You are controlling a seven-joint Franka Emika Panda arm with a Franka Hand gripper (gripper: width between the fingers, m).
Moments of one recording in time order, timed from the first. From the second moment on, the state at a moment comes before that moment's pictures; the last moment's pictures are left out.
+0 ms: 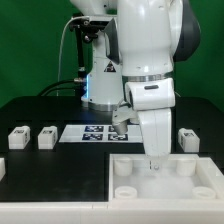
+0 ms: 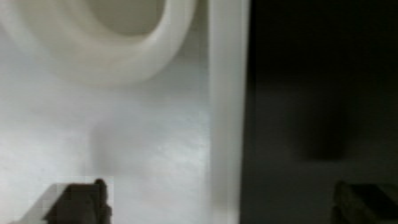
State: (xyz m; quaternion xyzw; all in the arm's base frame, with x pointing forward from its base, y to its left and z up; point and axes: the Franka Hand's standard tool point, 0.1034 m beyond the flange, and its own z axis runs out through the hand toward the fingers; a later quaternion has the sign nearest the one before) arm 0.490 0.064 0.012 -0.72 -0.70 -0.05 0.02
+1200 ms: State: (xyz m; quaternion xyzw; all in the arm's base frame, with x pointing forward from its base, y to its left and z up) arm 0.464 0.136 0.078 -0.89 -0.45 -0.08 0.02
